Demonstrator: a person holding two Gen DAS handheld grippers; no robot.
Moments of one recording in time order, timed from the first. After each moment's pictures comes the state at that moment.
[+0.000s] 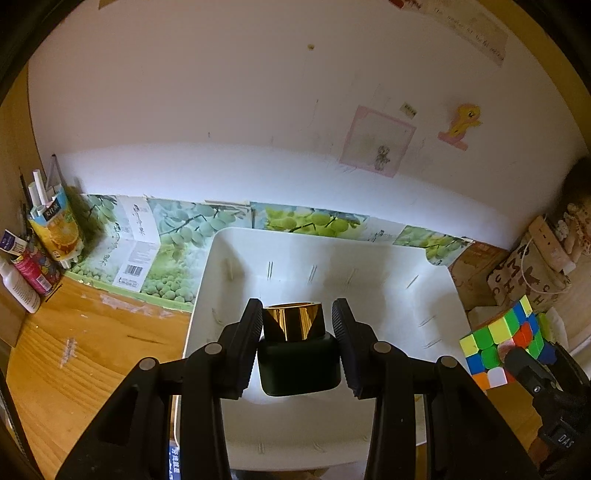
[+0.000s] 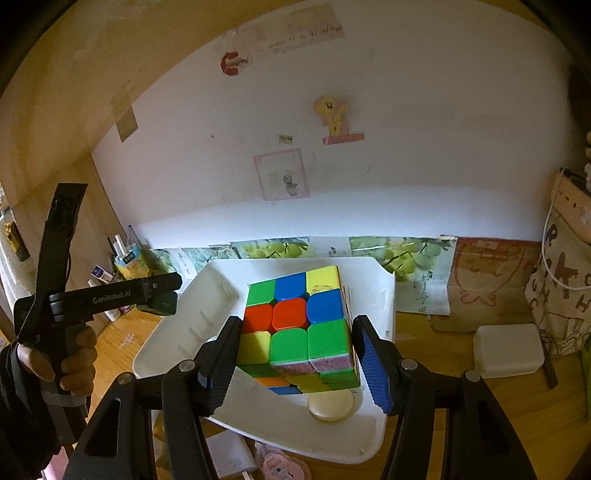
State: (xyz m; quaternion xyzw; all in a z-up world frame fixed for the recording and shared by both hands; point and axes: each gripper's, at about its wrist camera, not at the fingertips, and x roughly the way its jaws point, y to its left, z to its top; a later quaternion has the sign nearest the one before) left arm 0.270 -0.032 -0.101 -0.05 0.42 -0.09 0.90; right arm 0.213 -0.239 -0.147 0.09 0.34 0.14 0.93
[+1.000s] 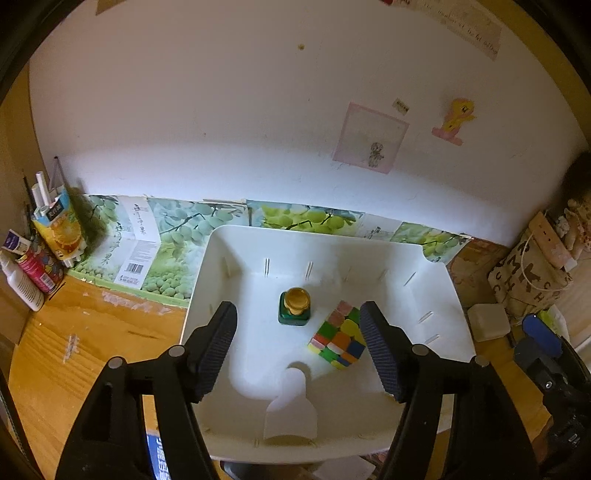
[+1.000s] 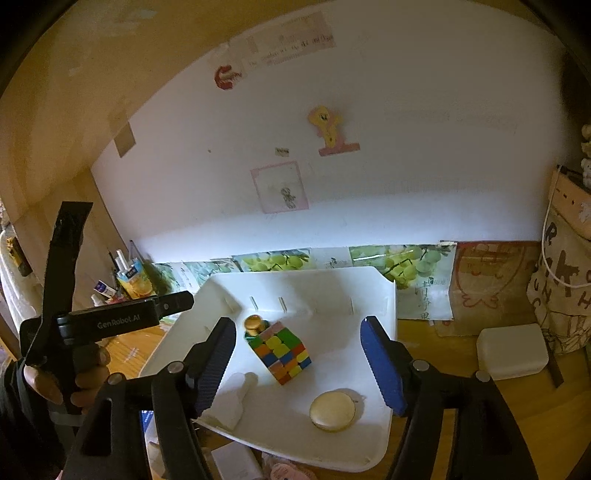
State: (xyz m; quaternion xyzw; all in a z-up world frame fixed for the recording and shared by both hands) left arm 0.259 -0.041 -0.094 -0.05 0.41 -0.08 0.91; right arm 0.207 -0.244 -0.138 0.11 0.32 0.14 0.93
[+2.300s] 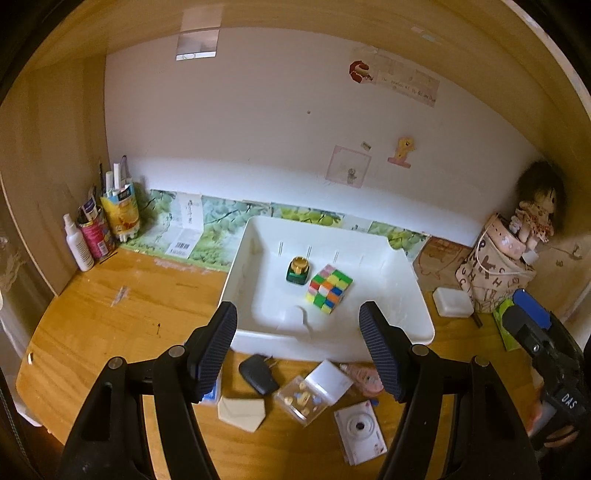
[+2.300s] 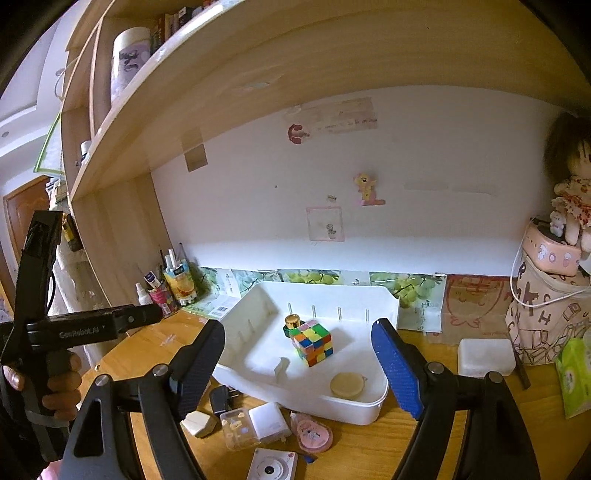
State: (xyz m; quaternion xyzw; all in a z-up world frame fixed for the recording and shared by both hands) left arm 0.101 -0.010 -0.043 -0.07 0.36 -0.06 0.93; right arm 0.089 -0.241 -0.083 0.07 0.24 0.18 0.95
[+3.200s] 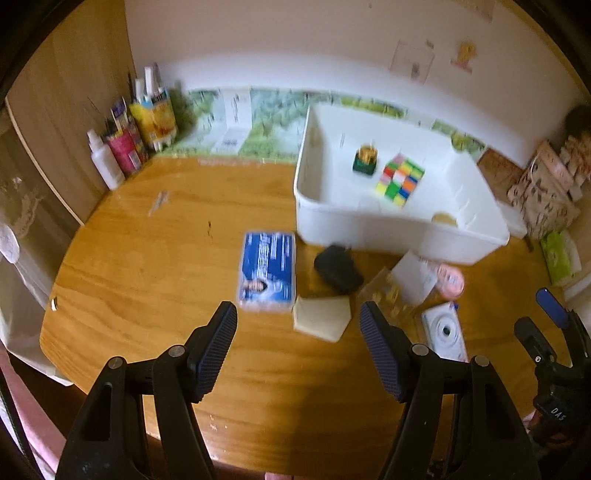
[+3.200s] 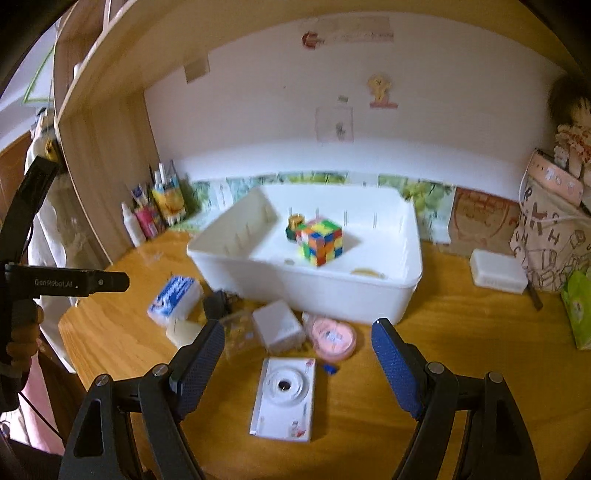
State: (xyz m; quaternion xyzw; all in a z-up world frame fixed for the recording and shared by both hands) left arm 0.088 0.039 -0.127 -0.03 0.51 -0.02 0.86; right arm 0.051 -0.188 -0.172 0.02 0.36 0.15 0.92
